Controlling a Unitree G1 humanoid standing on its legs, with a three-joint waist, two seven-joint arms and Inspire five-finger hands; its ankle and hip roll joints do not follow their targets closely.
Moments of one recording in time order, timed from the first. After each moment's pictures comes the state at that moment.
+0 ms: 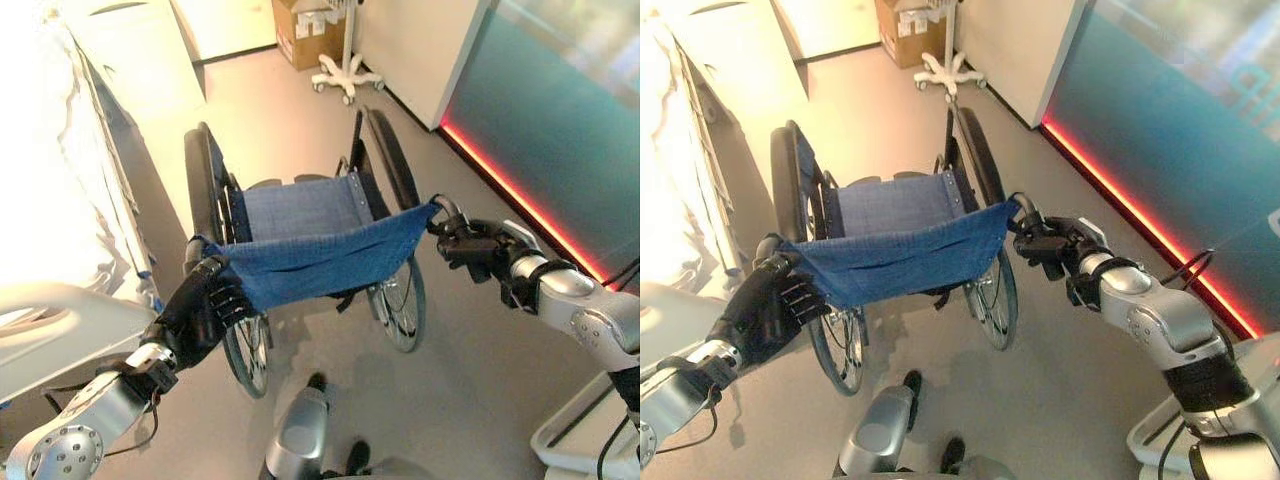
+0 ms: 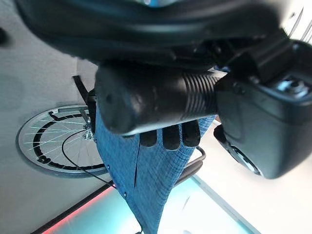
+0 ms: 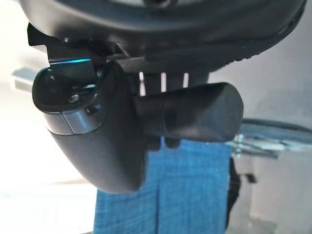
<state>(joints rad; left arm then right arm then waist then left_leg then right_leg) 0.36 0.78 0.26 -0.37 -1.33 0.48 0.05 -0.37 -0.90 0.19 -0.15 0.82 0.69 -0.20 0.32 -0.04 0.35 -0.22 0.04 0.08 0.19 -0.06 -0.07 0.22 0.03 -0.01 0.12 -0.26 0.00</state>
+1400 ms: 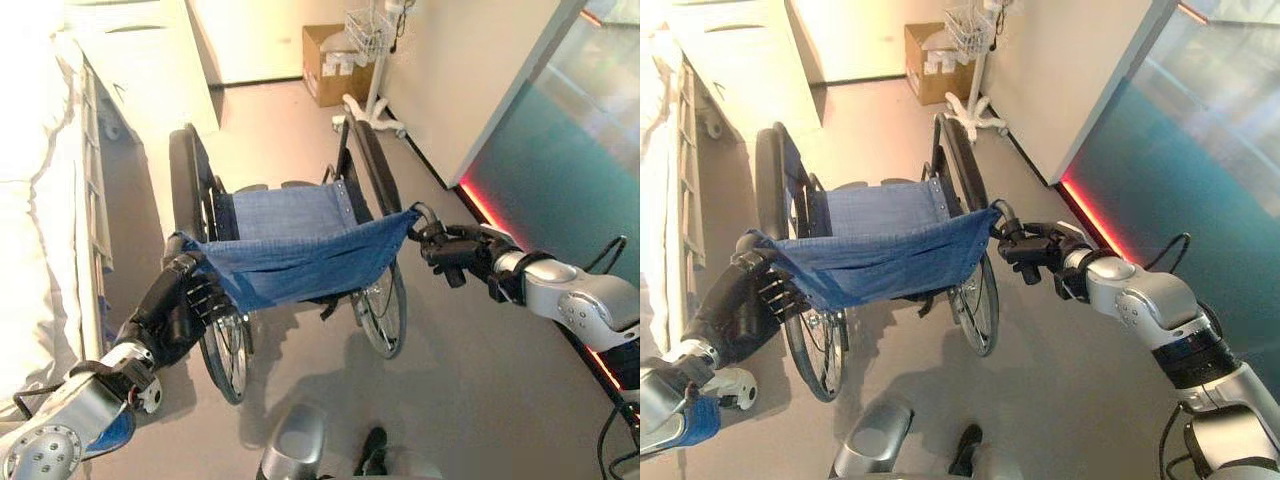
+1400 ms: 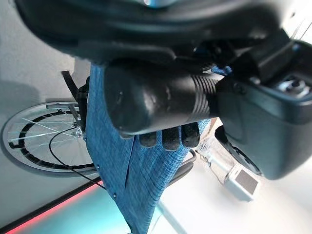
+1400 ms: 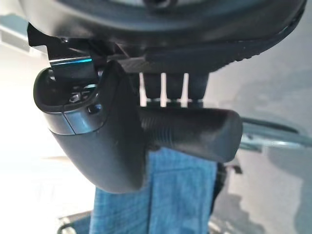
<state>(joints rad) 0.36 0.79 0.33 -0.31 -1.31 0.48 0.02 -0.54 -0.91 0.35 -0.04 0.89 0.72 -0.15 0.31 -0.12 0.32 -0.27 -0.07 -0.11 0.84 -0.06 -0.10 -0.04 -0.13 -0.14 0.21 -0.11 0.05</state>
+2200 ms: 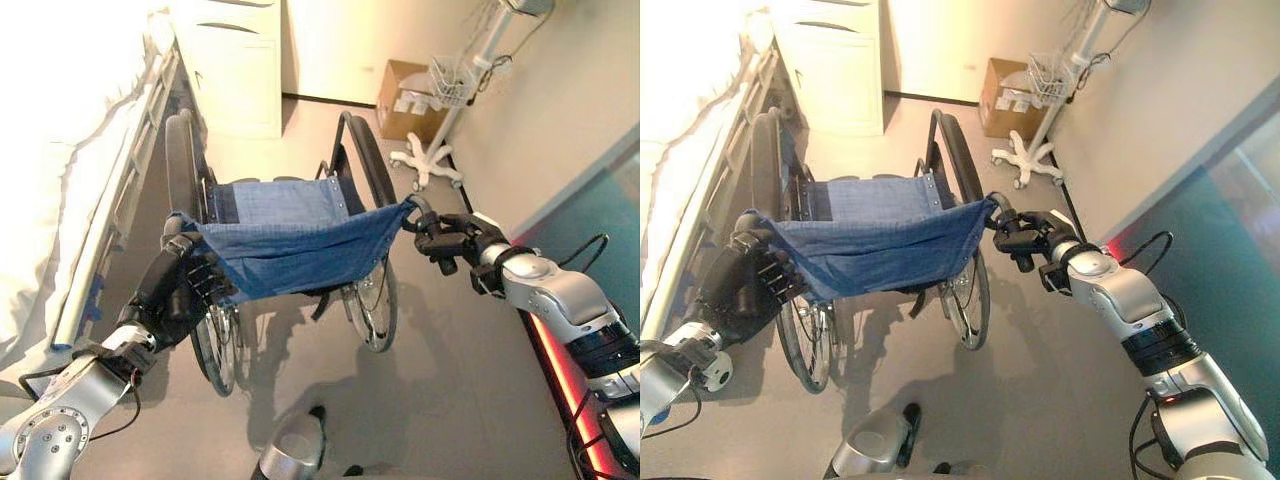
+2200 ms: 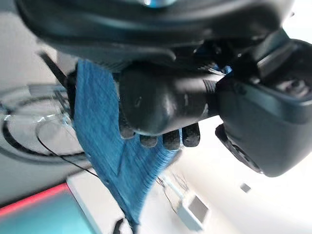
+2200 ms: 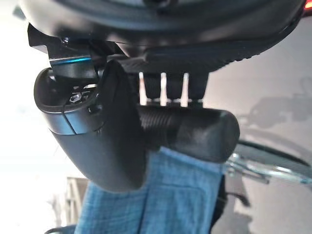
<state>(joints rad) 0.26 0.85 0.32 -0.25 -1.30 0.45 -0.02 -0.60 -0.78 0.37 0.06 0.67 0.62 -0.14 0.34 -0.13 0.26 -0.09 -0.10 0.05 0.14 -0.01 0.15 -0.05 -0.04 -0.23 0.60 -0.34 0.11</state>
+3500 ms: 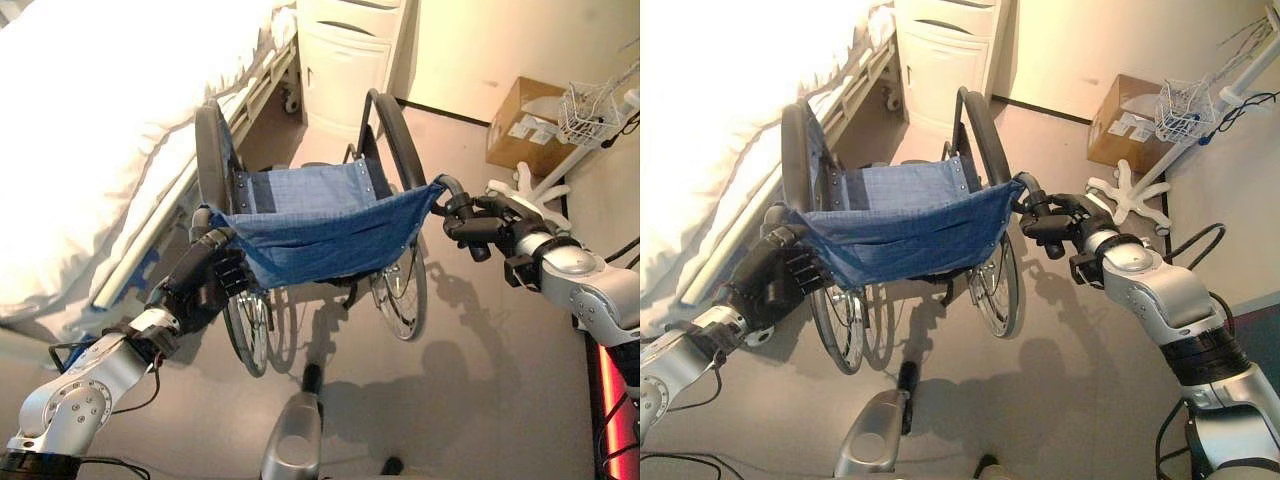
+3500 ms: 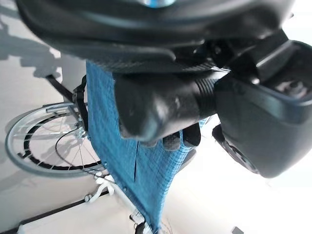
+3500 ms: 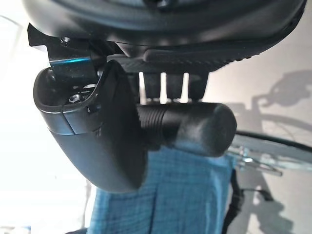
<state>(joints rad) 0.04 0.87 0.15 -0.13 -1.27 0.44 -0.04 -0.54 -0.89 0.25 -0.05 0.74 0.67 -0.18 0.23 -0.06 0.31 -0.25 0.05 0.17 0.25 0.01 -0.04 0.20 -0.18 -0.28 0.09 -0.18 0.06</state>
